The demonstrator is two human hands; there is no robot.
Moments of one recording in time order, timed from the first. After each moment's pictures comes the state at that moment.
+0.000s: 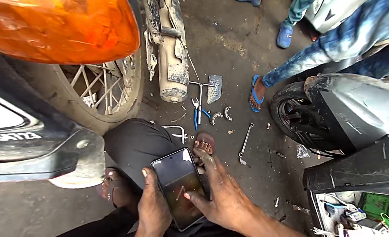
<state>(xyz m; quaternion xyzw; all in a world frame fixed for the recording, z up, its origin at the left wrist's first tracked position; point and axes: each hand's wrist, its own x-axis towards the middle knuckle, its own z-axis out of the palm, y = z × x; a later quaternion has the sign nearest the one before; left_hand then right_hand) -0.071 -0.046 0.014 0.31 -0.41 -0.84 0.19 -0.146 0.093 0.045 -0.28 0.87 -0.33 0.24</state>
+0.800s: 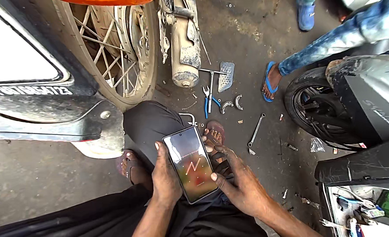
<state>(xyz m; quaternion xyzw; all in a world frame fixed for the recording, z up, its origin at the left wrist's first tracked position) -0.070 -0.049 0.008 0.30 -0.43 -0.83 0.19 -0.127 0.135 0.029 -0.21 0.82 -0.42 0.33</state>
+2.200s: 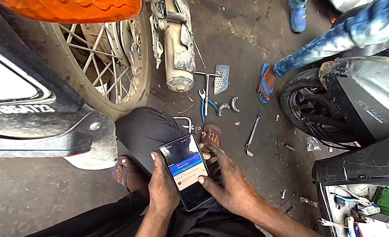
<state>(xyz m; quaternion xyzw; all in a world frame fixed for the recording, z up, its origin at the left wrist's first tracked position) -0.067 -0.051 0.000 0.25 -0.43 -0.85 0.18 -0.132 0.113 0.023 -0.20 0.84 -0.38 0.32</state>
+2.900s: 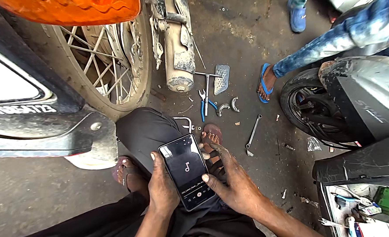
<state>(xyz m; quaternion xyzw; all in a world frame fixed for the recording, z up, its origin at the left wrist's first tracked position) -0.061 -0.056 -0.013 0.22 -0.41 -0.88 0.13 -0.135 0.122 0.025 -0.19 0.84 -0.40 0.32</state>
